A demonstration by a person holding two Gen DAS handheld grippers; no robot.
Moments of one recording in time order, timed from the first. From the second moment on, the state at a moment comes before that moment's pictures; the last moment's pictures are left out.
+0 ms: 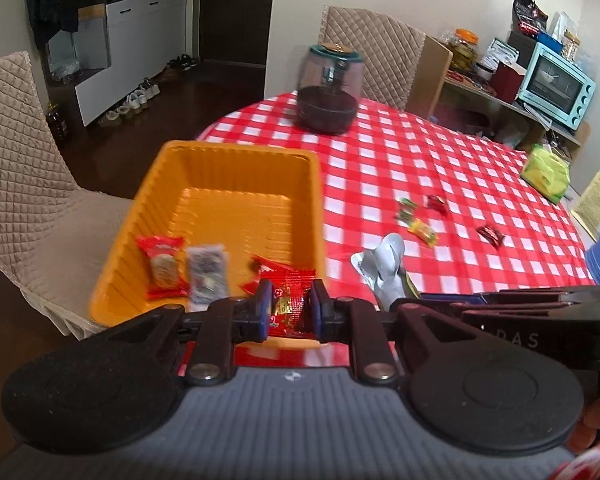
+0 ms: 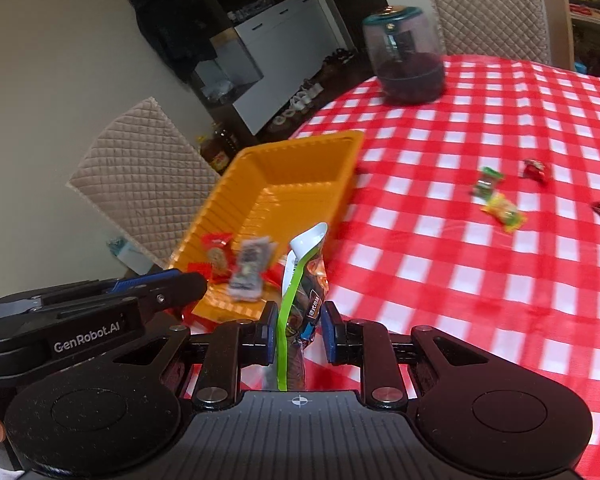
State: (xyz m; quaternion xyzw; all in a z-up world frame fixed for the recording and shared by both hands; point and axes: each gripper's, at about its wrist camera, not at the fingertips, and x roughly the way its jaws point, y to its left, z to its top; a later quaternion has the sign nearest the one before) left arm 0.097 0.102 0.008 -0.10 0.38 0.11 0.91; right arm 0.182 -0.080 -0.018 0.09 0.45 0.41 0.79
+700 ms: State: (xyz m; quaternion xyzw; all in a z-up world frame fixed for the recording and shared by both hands) left arm 0.177 0.211 -0.012 -0.06 0.40 0.05 0.91; right arm 0.225 0.023 -0.030 0.13 0.46 0.33 0.81
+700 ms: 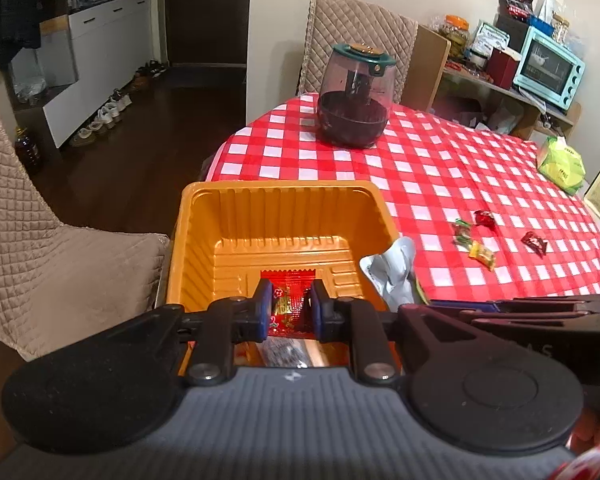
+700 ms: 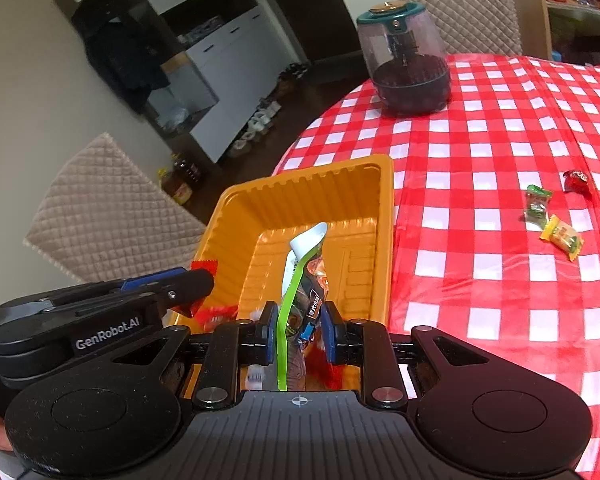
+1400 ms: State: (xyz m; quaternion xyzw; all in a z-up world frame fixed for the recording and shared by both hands) left arm 0.238 0.243 -0.051 -0.05 0.44 0.03 0.90; right arm 0.259 0.062 -0.046 0.13 0.48 0.29 0.82
